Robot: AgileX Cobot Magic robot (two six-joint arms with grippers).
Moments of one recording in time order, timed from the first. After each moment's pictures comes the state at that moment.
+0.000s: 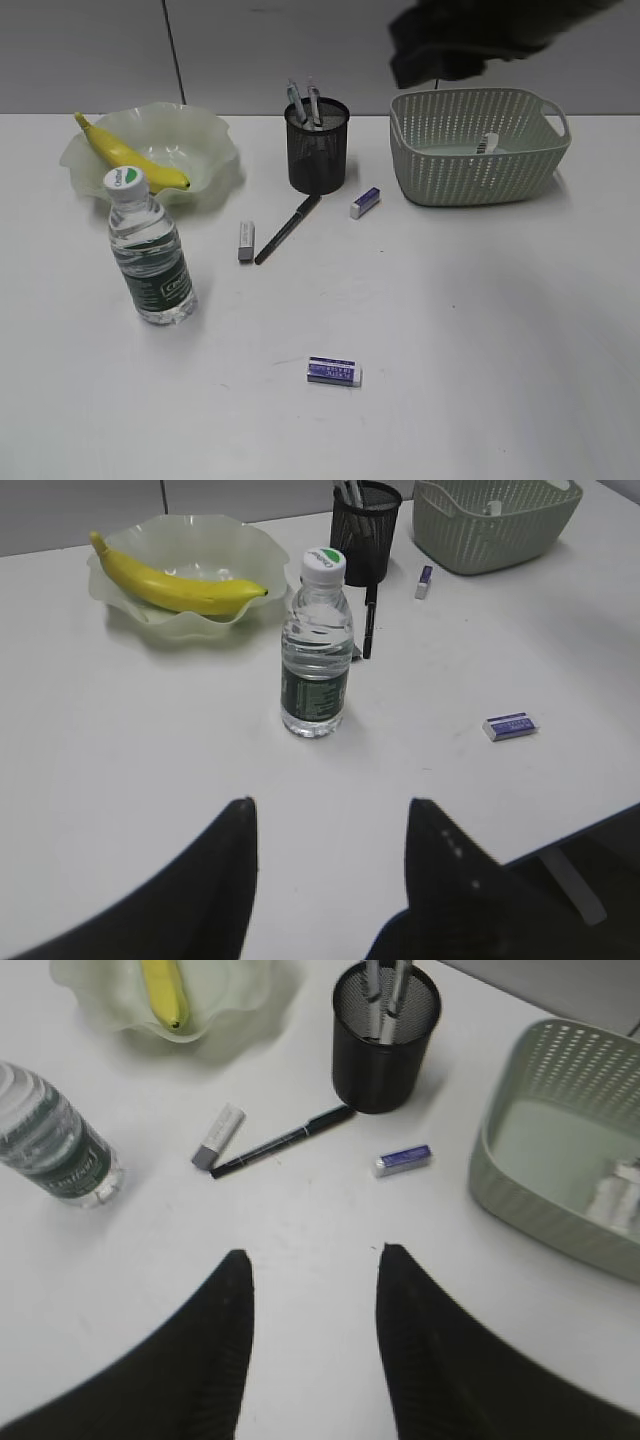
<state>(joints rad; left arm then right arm) -0.54 -0.01 -0.54 0.07 1.06 -0.17 0.63 1.45 -1.28 0.00 0.68 0.06</state>
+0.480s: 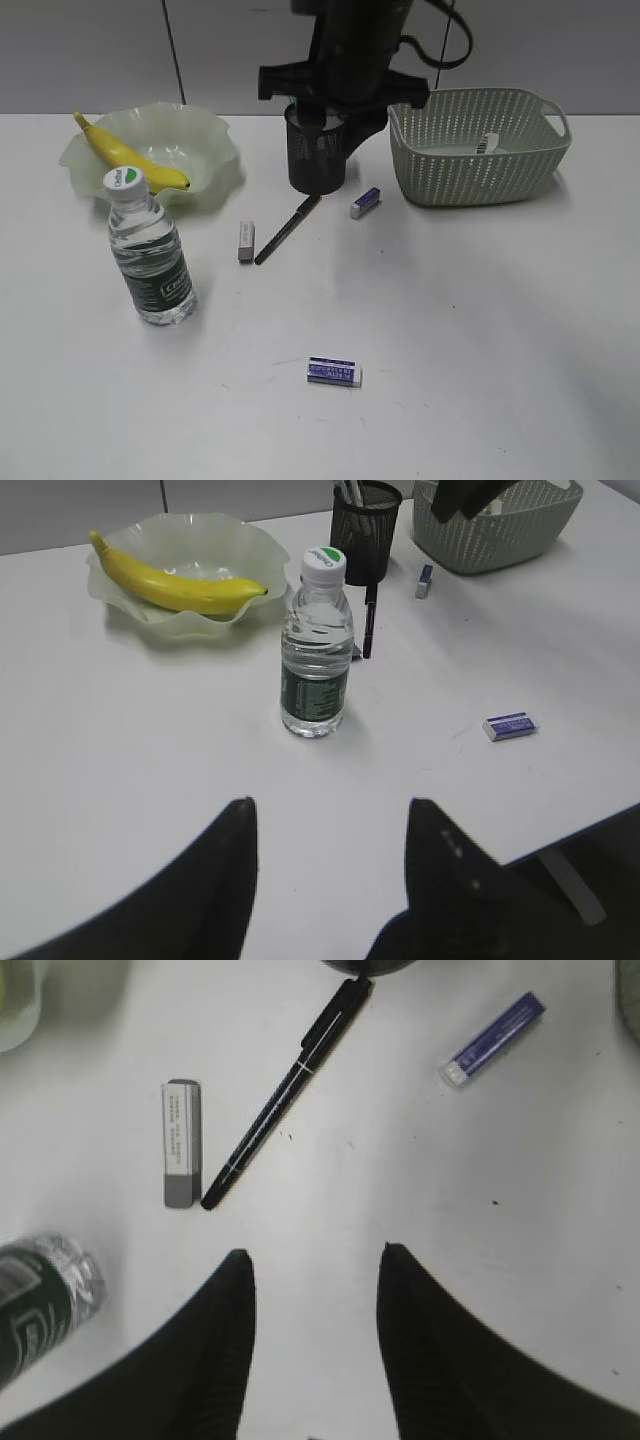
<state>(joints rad) -0.54 -0.01 -0.54 0.07 1.06 -0.17 0.64 2.19 -2.02 0.02 1.15 0.51</state>
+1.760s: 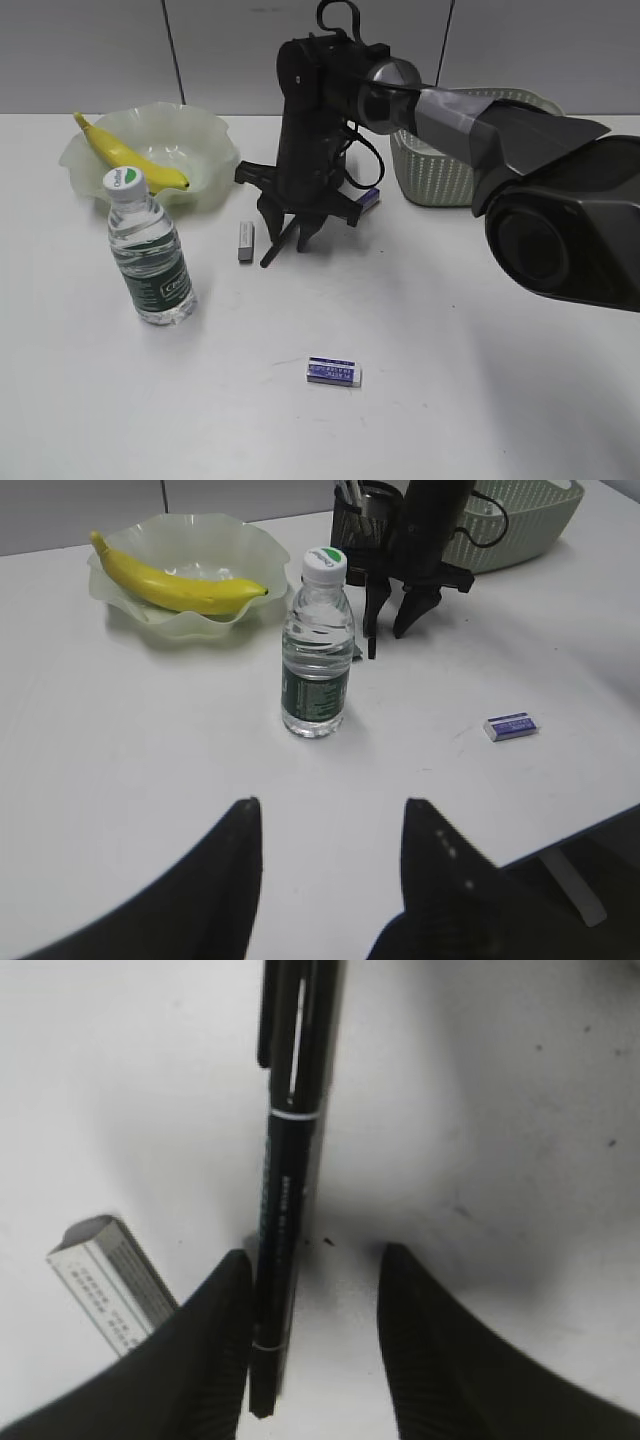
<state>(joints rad) -0.54 -0.01 -0.54 0.07 1.06 -0.17 0.64 2.68 -2.40 0.14 1.21 0.95</state>
